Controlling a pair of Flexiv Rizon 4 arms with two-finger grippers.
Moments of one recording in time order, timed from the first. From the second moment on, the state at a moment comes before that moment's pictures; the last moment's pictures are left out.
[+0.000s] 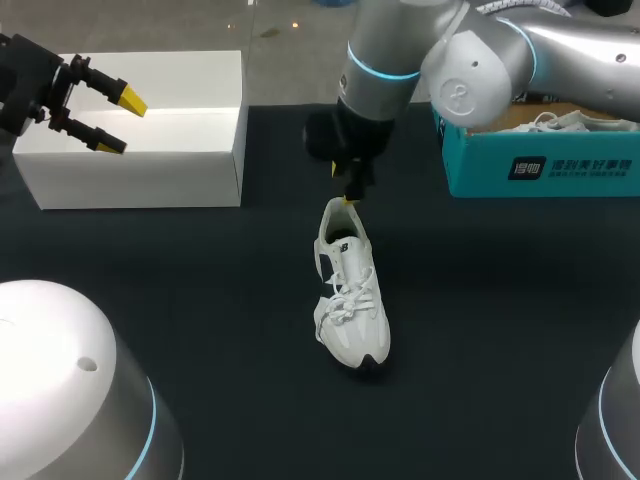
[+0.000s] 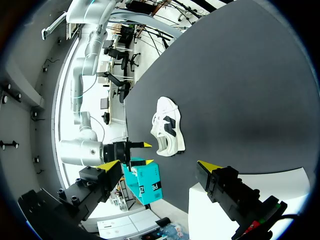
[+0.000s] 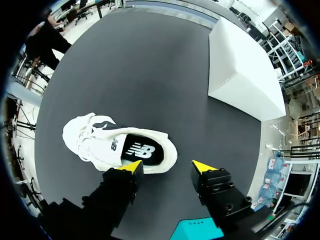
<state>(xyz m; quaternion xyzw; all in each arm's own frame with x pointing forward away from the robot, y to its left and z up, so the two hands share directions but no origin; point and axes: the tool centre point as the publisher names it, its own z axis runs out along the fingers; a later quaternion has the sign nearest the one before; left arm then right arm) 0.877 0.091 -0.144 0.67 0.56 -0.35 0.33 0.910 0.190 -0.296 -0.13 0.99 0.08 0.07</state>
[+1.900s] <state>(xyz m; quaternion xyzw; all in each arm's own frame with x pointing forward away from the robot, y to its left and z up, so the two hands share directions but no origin) 0.877 0.091 -0.144 0.67 0.56 -0.35 0.33 0.950 0.174 -0.263 -0.13 0.98 0.01 0.12</state>
